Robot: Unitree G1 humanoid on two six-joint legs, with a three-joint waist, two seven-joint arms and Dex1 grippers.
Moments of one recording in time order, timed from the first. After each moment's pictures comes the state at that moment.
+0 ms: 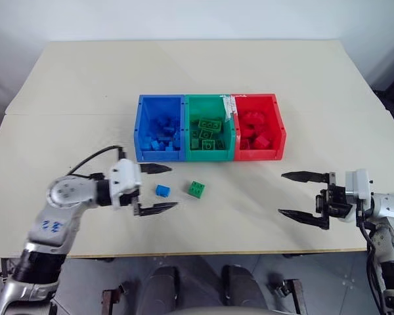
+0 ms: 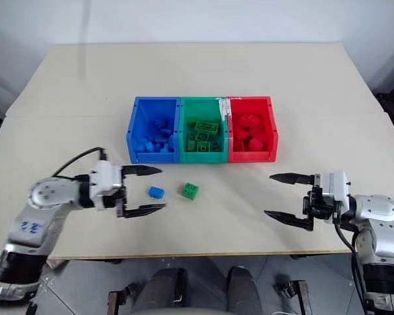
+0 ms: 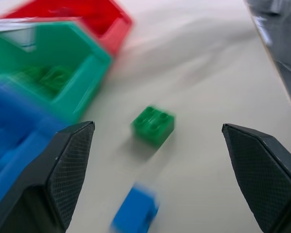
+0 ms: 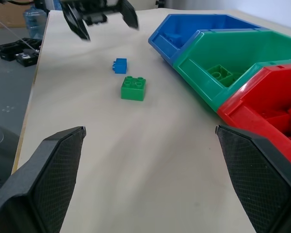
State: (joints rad) left arm -0.34 0.64 -0.10 -0.17 -0.31 0.18 -1.03; right arm -0.15 -0.72 -0.23 0.10 0.57 -0.06 1.48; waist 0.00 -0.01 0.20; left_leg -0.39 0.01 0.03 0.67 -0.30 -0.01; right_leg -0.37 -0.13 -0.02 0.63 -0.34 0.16
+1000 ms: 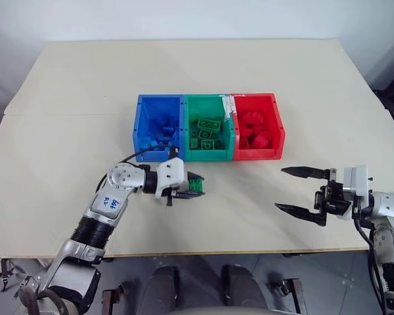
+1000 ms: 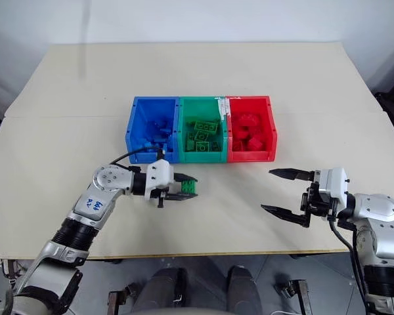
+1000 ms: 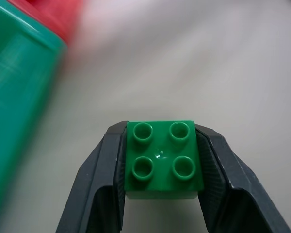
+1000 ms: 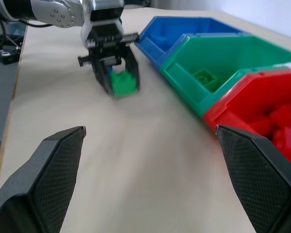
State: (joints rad) left arm -0.53 0.45 -0.17 0.13 -0.22 0.05 -1.04; right arm -0.15 -0.72 -0.24 0.04 0.56 -0.04 1.39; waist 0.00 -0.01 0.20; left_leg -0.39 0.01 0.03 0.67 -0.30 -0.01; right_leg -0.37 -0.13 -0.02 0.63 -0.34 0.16
